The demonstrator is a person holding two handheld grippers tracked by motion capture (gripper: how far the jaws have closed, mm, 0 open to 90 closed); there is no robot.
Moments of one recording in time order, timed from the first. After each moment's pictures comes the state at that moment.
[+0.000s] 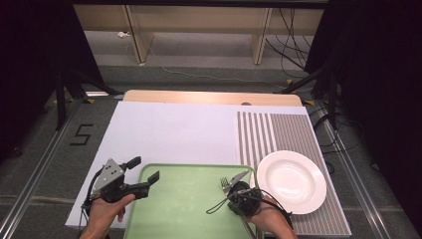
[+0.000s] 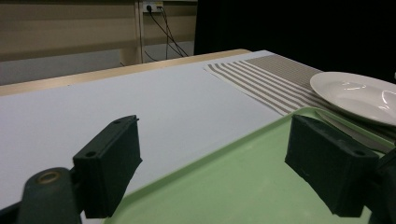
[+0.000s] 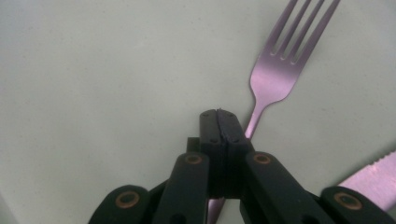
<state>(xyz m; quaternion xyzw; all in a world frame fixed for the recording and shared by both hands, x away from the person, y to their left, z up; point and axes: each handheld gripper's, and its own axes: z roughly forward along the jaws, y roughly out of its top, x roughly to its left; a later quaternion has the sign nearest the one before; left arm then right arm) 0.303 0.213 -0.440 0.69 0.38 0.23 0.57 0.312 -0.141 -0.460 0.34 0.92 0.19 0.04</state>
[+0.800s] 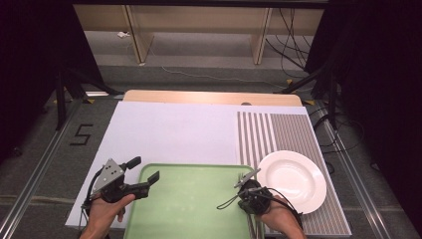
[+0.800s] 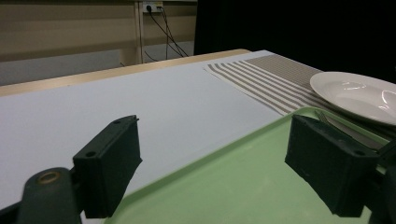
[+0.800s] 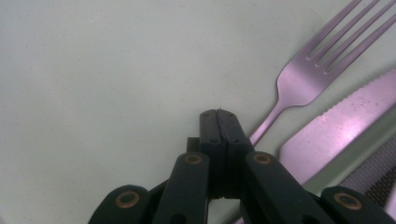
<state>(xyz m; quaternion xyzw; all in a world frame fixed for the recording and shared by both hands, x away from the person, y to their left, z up) 0.303 0.213 -0.440 0.69 0.38 0.23 0.57 0.315 -0.166 -0.458 0.37 0.91 0.17 0.04</state>
